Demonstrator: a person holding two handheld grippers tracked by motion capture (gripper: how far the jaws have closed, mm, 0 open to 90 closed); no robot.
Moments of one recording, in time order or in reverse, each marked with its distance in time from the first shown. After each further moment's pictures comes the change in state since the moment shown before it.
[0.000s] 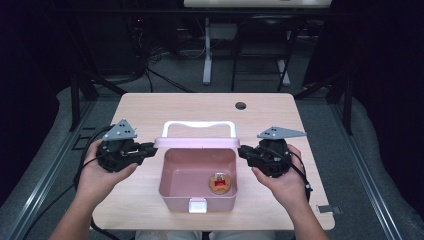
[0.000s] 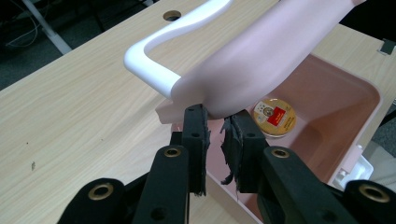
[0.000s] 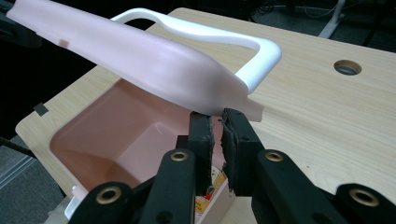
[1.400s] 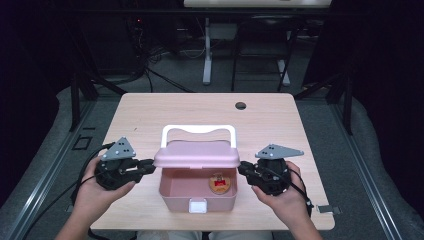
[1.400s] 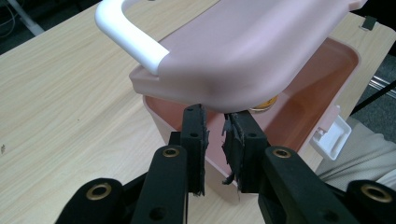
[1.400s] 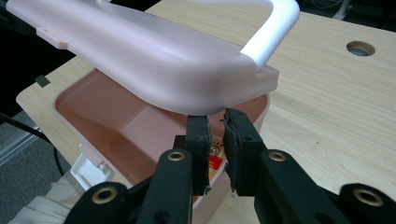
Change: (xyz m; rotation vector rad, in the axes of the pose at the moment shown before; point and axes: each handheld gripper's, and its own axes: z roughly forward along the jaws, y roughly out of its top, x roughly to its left) left arm -0.015 -0.032 0.000 0.028 -0.046 0.012; right arm 0.012 -0.033 -0.003 0.041 0.006 -0.043
